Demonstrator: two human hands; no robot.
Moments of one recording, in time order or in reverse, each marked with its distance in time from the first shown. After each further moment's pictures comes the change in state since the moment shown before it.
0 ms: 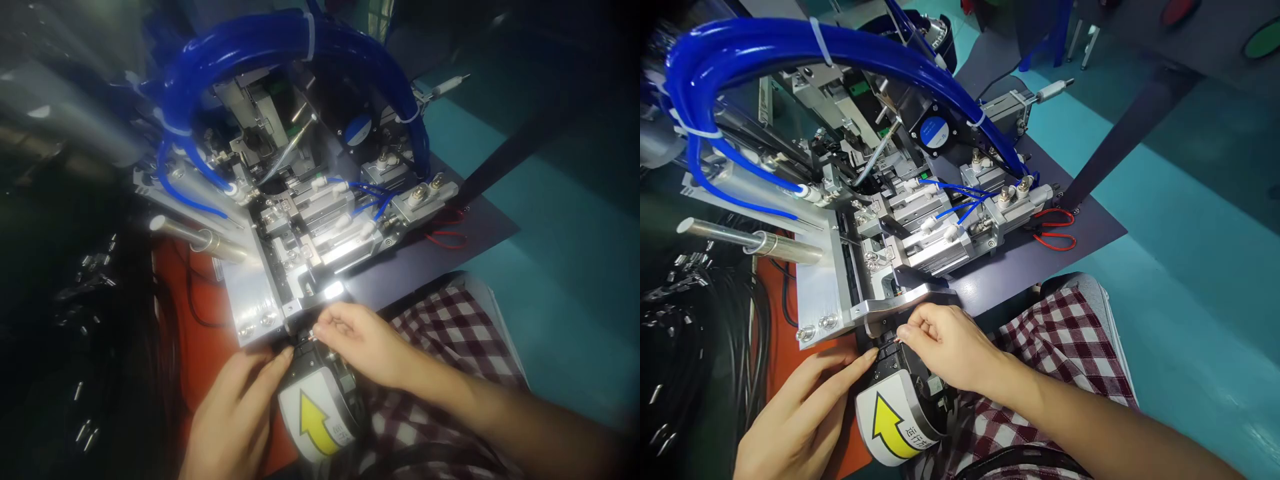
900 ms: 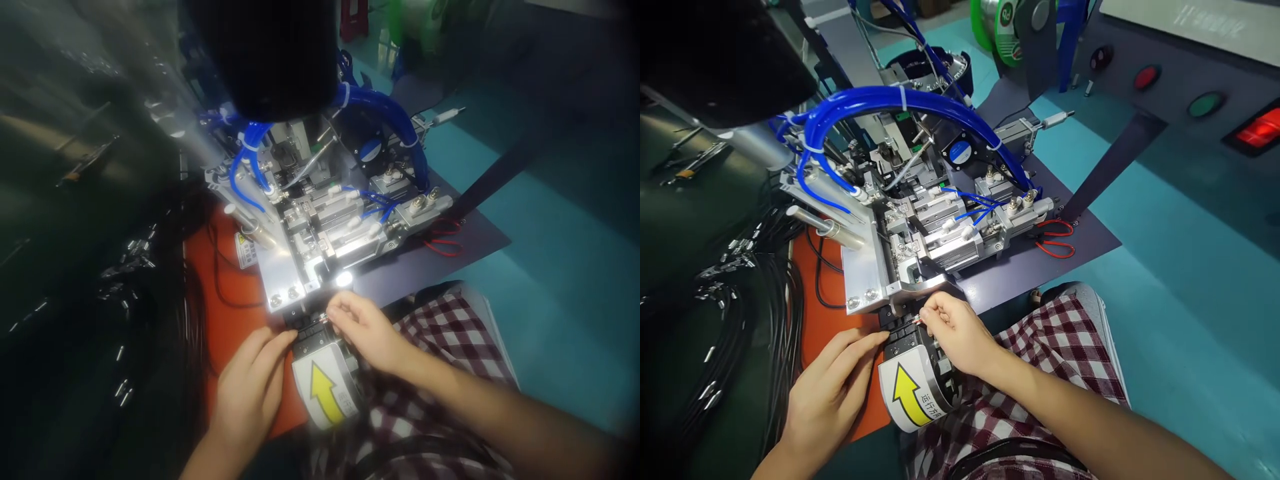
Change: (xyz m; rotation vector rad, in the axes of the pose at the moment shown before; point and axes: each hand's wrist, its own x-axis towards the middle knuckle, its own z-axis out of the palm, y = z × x) left_hand -0.008 -0.002 0.014 -0.061 0.227 -0.045; right_hand -0.005 0.003 0.014 0.051 0.104 -0.105
